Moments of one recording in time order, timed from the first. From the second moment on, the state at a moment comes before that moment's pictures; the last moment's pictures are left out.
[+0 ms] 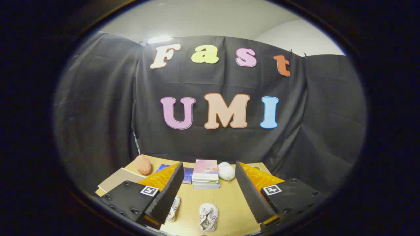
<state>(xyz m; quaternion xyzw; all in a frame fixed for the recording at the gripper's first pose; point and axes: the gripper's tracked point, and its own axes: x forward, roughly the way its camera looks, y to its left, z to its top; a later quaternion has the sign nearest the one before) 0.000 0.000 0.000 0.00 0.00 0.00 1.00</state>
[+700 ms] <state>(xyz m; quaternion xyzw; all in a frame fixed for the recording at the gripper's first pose) 0.007 0.004 0.002 0.02 0.00 0.01 1.00</state>
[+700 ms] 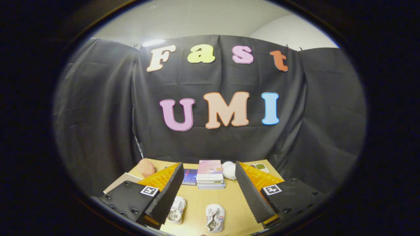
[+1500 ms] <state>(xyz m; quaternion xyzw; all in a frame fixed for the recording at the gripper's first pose) 0.014 -0.004 -0.012 0.01 0.02 0.01 1.00</state>
